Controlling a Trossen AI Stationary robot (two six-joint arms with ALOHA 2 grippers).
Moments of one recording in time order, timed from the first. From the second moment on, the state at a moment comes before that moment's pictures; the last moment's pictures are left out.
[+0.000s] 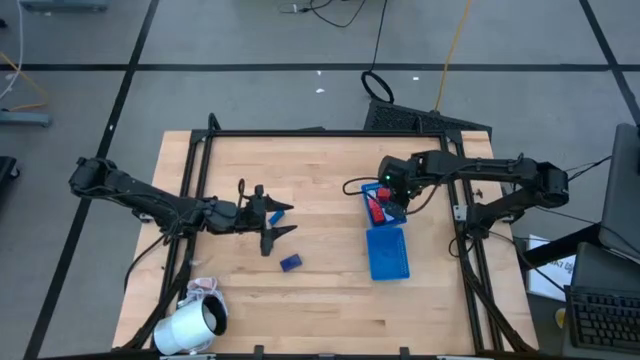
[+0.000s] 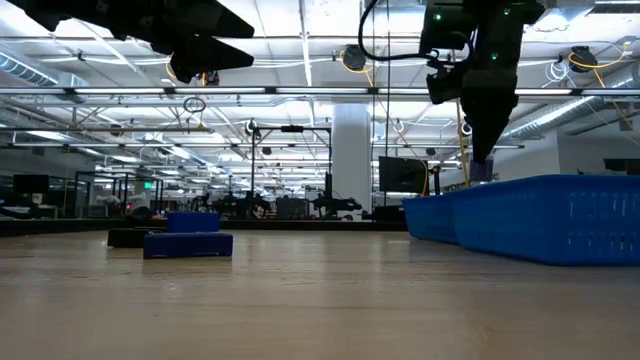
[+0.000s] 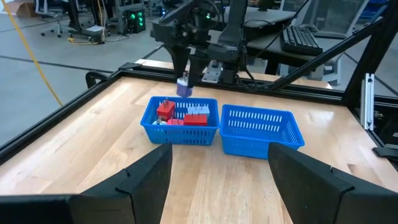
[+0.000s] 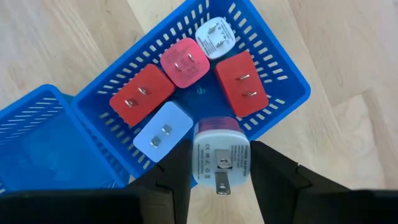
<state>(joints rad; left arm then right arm) -0.25 1.11 0.55 0.36 -0.39 -0.16 -0.26 1.34 1.03 -1.02 0.05 0.21</state>
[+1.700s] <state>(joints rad) -0.25 1.11 0.55 0.36 -0.39 -0.16 -0.26 1.37 0.80 -0.73 -0.03 0.22</state>
